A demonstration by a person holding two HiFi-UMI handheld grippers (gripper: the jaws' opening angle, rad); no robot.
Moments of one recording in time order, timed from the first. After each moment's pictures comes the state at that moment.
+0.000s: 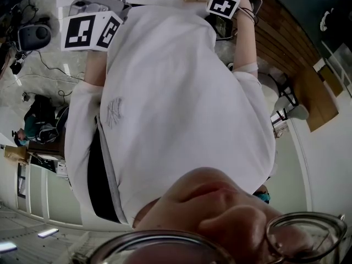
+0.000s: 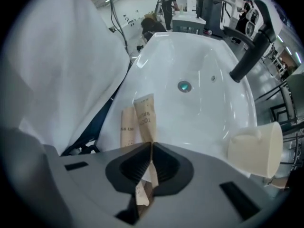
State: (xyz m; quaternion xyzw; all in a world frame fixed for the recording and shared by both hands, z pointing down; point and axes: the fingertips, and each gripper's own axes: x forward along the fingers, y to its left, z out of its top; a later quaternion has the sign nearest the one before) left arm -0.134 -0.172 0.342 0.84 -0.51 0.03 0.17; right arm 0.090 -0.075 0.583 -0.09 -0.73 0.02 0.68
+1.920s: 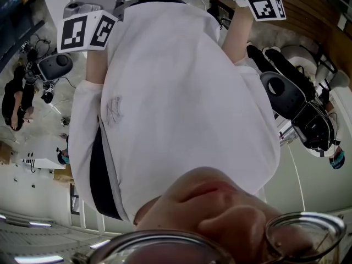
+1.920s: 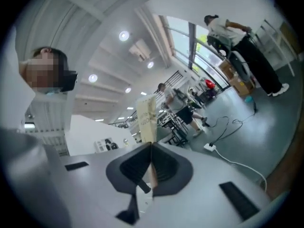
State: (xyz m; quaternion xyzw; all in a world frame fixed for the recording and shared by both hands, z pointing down) left arm -0.045 -0.127 0.307 0.91 -0.38 0.02 0.15; right arm 0.219 -0.103 0.339 0.57 -0.77 0.20 -0.21
